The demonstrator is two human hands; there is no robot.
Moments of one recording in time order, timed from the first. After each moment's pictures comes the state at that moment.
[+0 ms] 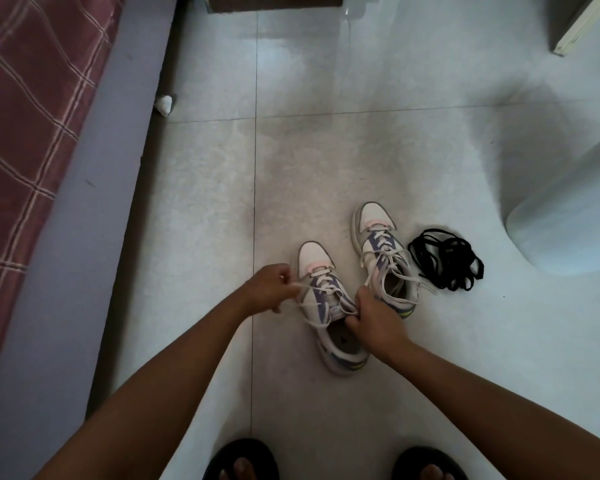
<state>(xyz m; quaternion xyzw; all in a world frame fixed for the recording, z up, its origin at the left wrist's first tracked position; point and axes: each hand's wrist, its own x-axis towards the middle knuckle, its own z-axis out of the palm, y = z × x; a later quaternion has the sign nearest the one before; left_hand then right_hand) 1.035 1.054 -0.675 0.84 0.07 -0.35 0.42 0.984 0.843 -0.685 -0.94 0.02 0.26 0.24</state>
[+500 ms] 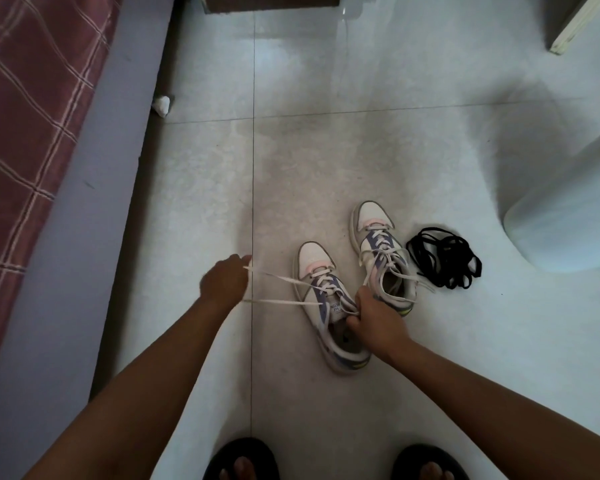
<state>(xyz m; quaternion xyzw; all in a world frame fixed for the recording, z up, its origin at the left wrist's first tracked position) 1.039 1.099 -0.689 0.96 0.14 -0.17 0.17 0.983 0.839 -0.690 -0.94 0.03 0.27 0.23</state>
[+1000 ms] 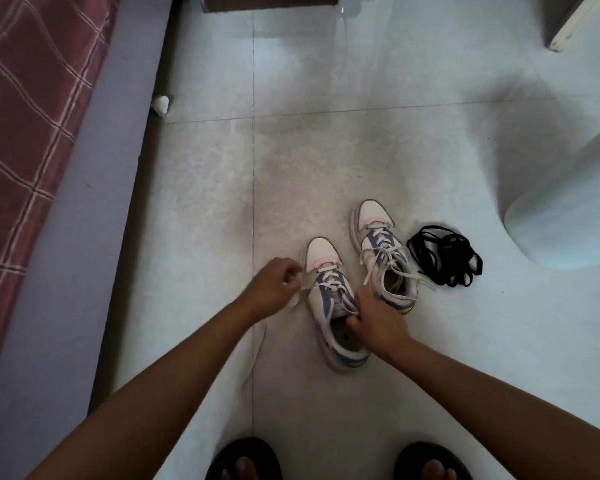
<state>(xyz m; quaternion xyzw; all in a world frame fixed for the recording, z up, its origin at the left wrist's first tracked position) 1.026 1.044 -0.667 0.90 -0.03 -0.21 0.37 0.982 0.840 -0.688 -0.94 0.02 0.26 0.22</state>
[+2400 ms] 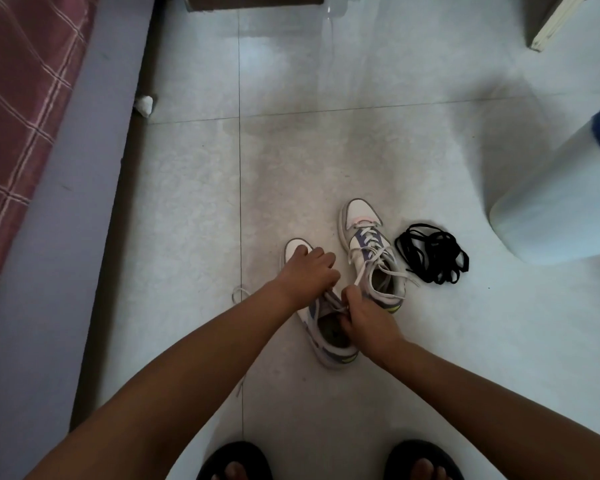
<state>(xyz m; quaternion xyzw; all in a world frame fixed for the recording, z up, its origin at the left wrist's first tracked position) 1.053 0.979 -0.670 0.91 -0.38 -0.15 -0.04 0.977 0.836 -0.676 -0.94 -0.06 0.24 0.23</state>
